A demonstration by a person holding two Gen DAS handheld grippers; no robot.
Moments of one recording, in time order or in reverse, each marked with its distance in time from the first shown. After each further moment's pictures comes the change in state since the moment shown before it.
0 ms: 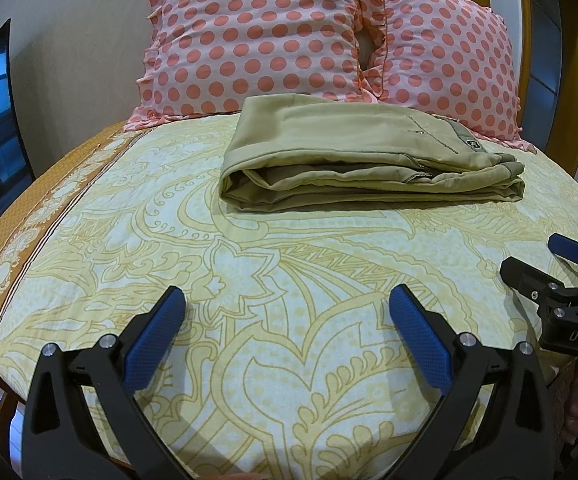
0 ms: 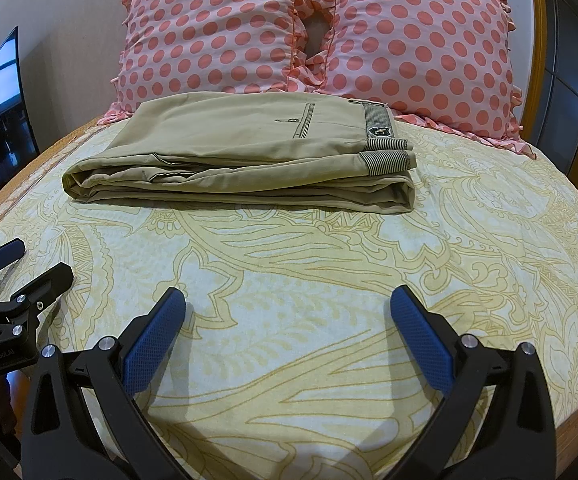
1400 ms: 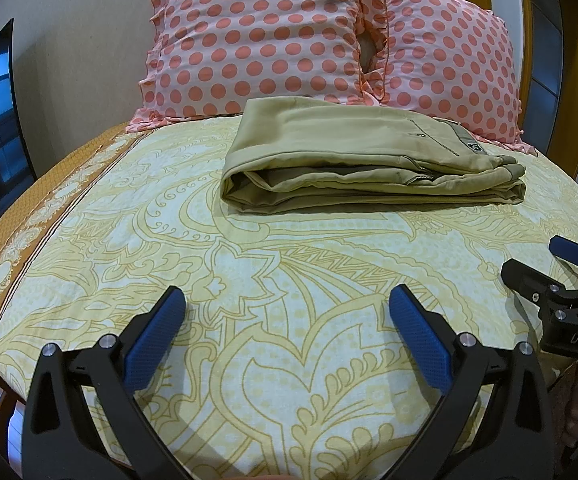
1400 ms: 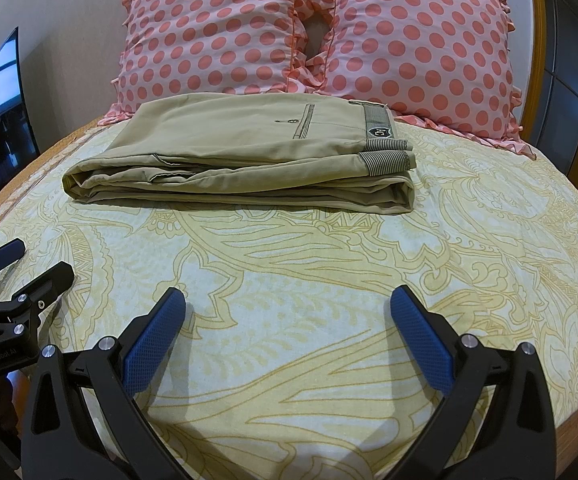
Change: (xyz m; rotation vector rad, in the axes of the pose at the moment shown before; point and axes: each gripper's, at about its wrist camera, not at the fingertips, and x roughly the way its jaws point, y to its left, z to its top) left arm 0.000 0.001 0.000 0.000 -0.002 0.000; right arm 0.000 0.000 0.000 -0.001 -0.001 0.001
